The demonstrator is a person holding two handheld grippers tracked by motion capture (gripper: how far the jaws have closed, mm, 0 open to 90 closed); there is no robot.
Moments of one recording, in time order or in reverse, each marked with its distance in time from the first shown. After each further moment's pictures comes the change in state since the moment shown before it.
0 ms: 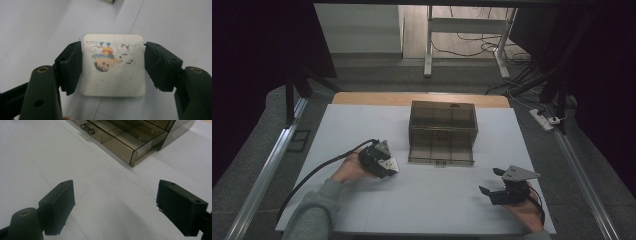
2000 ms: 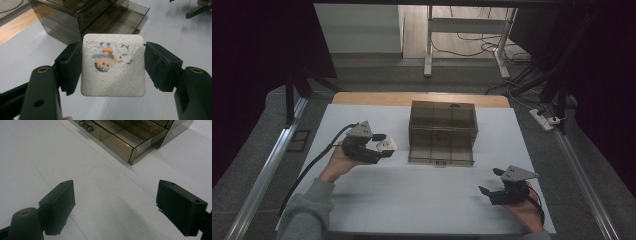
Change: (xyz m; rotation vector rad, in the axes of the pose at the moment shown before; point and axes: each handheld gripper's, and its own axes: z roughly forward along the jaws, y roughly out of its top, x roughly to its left) left arm -0.012 0.011 -0.080 -0.373 0.081 -0.070; right arm 0.001 0.000 0.002 0.018 -0.018 -0.011
